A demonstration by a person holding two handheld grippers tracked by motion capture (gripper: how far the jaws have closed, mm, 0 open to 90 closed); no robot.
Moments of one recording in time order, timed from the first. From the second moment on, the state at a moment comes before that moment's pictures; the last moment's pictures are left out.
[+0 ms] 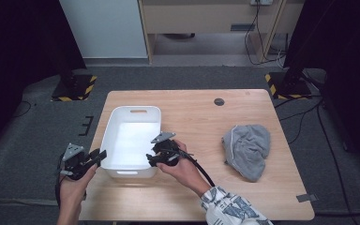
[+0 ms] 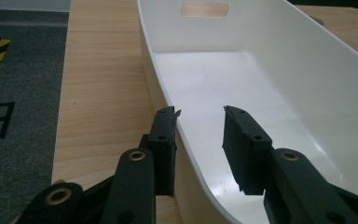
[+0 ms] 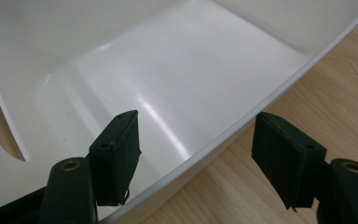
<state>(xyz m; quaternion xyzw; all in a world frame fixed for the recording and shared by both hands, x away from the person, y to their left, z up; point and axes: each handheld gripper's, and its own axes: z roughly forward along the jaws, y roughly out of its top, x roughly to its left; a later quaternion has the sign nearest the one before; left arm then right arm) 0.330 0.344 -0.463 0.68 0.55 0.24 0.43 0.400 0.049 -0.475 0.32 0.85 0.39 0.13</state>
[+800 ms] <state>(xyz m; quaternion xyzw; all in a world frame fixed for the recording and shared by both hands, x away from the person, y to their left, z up) 0.329 0.336 -0.469 0.70 0.55 0.24 0.39 0.397 0.041 -0.470 0.32 0.86 0.39 0.12</state>
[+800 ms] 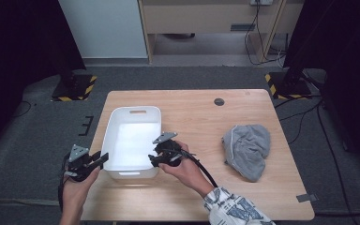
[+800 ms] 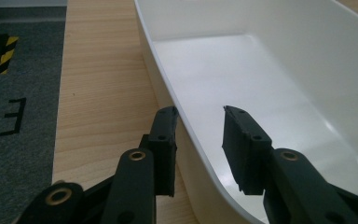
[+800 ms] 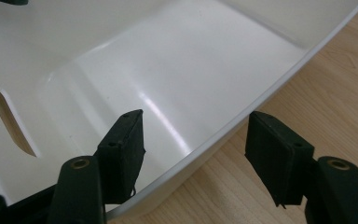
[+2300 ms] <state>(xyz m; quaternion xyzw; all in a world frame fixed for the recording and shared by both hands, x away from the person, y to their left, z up) 0.321 0.376 -0.459 0.66 0.57 0.27 0.40 0.386 0.085 -0.472 0.33 0.84 0.42 0.11</state>
